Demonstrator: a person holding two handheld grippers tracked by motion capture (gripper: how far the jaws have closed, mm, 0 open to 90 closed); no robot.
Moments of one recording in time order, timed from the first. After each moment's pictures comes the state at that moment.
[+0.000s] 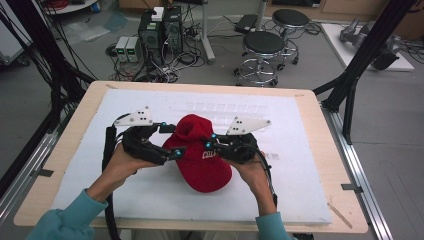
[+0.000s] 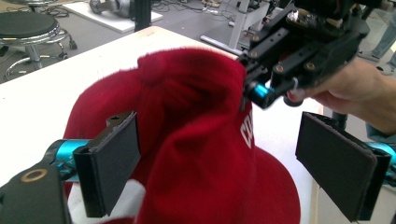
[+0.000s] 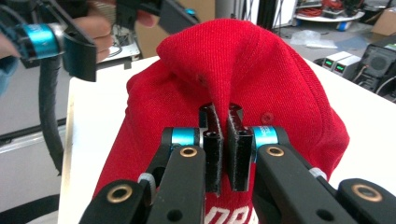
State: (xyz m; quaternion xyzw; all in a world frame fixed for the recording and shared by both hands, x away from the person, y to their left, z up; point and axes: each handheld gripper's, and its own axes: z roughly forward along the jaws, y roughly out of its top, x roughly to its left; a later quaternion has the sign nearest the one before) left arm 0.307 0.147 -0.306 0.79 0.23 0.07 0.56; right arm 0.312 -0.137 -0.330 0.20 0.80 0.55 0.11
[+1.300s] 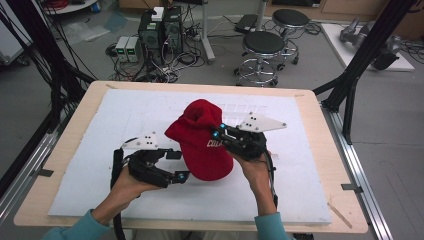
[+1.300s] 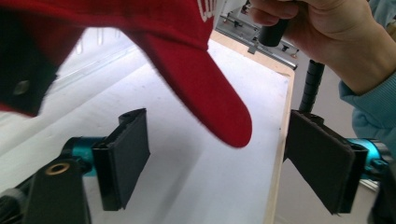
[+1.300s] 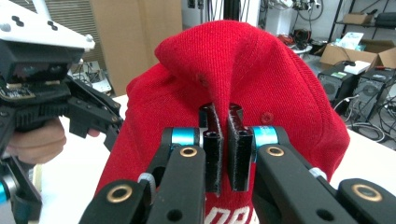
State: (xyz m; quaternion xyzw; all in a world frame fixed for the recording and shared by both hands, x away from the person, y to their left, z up) left arm 0.279 0.137 -0.353 0.80 0.24 -0.01 0.55; right arm 0.305 -0.150 -0.315 0.24 0.74 0.60 0.17
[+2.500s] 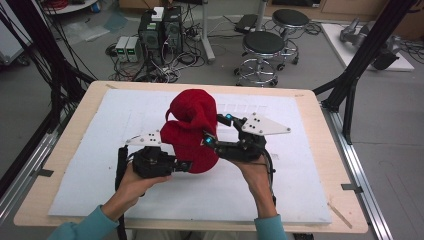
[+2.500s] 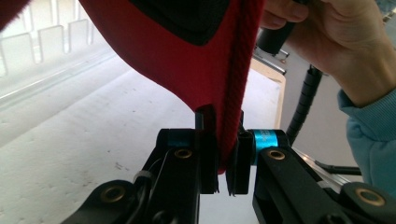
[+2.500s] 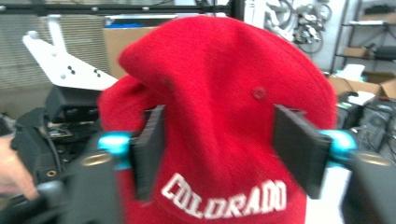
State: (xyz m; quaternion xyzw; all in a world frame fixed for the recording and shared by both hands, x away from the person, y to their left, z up) left arm 0.286 0.133 -0.355 0.79 0.25 -0.03 0.56; right arm 0.297 -0.147 -0.310 0.23 0.70 0.65 0.18
